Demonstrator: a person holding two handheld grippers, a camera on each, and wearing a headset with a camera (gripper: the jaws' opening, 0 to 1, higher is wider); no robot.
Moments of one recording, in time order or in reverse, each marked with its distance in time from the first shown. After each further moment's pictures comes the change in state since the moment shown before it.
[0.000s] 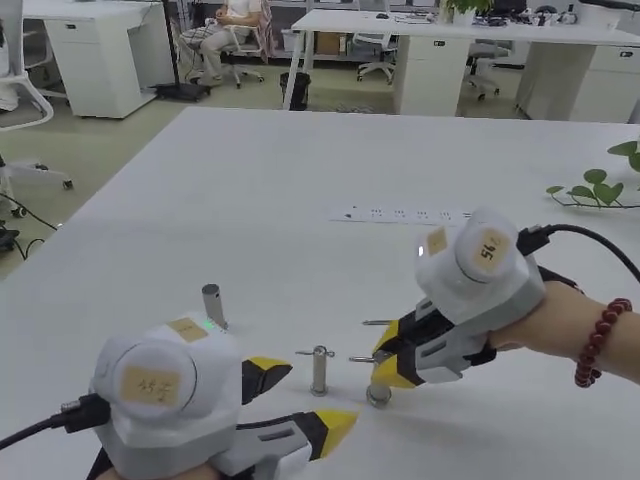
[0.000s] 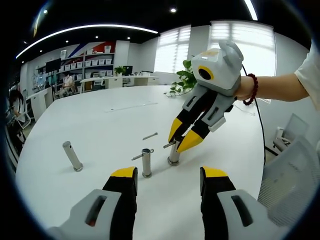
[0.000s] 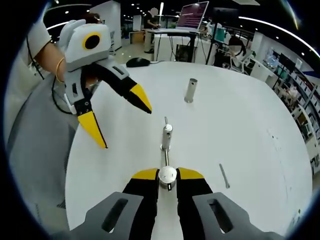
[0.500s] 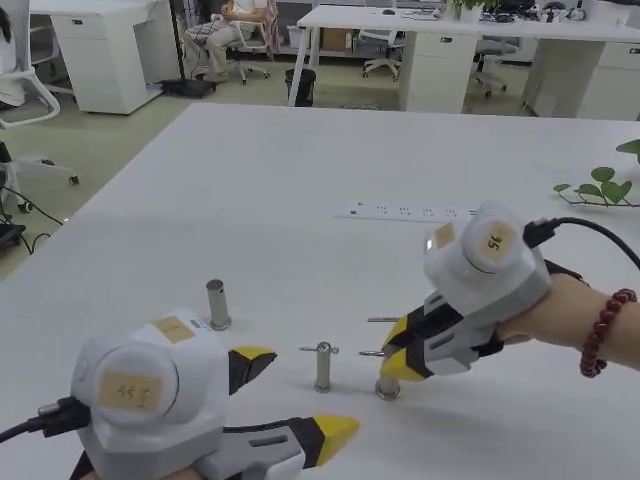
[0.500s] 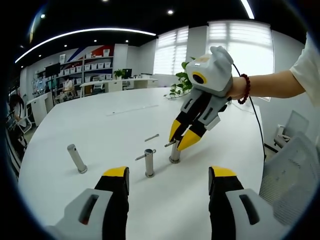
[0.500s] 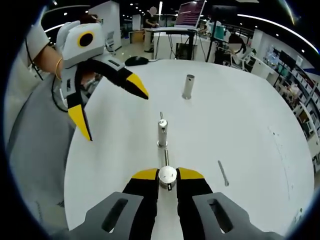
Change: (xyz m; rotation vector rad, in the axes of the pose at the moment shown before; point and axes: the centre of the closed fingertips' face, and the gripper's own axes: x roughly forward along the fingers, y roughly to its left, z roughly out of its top) left arm -0.007 0.002 0.002 0.026 -0.017 0.004; right arm 0.000 -0.006 -0.007 0.013 0.008 0.018
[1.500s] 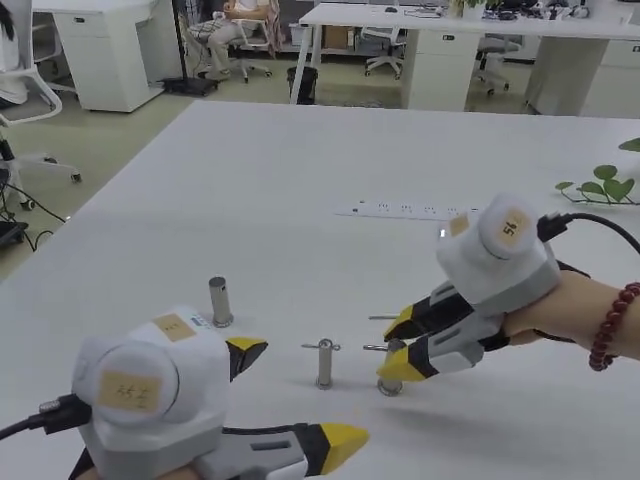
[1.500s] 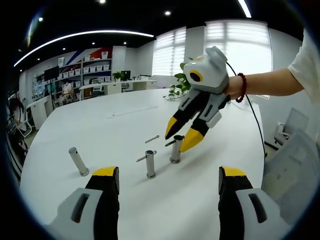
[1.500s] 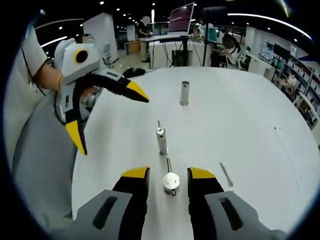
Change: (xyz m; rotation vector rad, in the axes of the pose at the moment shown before) left arm -0.004 0.002 0.002 0.029 -0.009 0.001; right arm -0.005 0.000 0.016 0.114 -0.100 0.030
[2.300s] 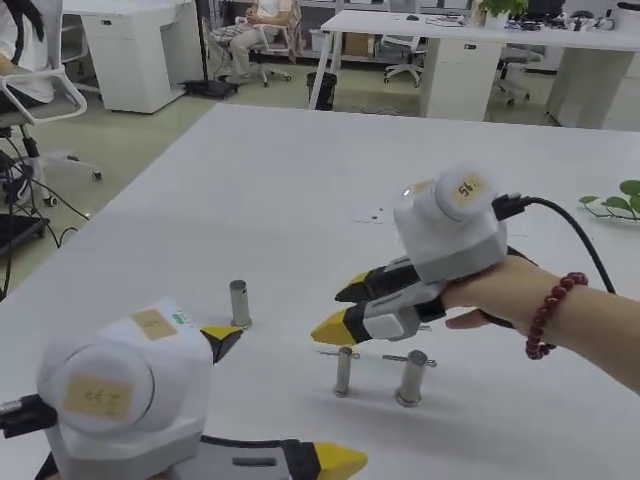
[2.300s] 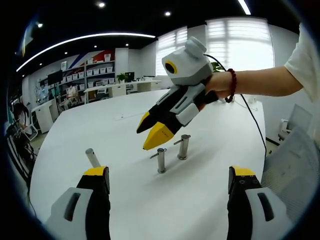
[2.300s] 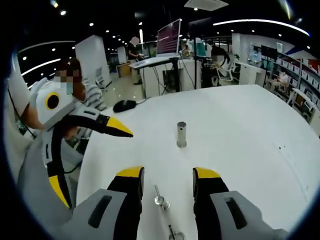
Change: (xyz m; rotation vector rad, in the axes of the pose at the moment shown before) left arm -0.031 0.012 0.003 0.022 0.007 0.050; right arm 0.039 -0.004 0.085 0.085 -0.159 -0.031
